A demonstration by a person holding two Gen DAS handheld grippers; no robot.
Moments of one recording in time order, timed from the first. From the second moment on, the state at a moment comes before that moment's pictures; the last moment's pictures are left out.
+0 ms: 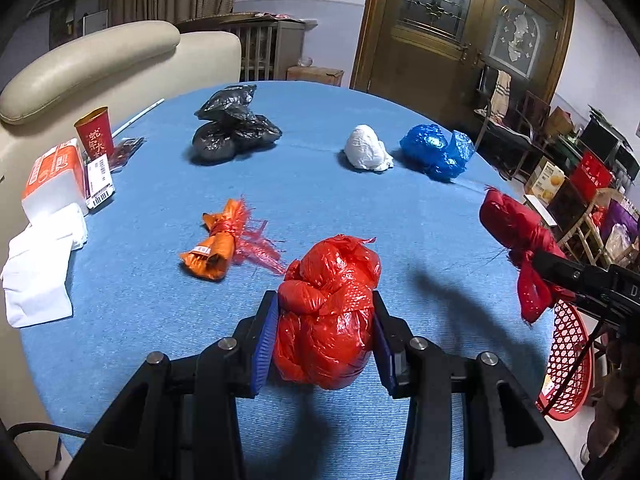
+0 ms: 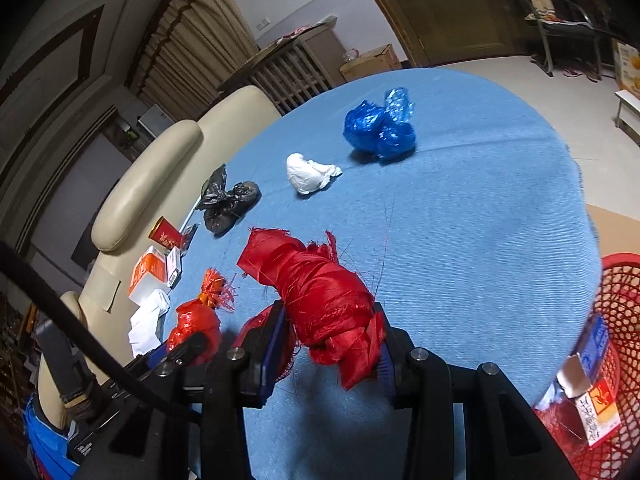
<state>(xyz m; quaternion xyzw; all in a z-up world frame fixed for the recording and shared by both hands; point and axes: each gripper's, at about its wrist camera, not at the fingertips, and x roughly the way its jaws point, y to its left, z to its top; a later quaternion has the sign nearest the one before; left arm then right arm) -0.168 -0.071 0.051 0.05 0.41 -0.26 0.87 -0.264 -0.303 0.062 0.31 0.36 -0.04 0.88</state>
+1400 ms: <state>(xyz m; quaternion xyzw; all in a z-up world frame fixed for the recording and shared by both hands) -0.239 -0.200 0.090 0.12 0.35 -0.39 0.84 -0.442 -0.439 0.031 0.37 0.30 -0.27 0.84</state>
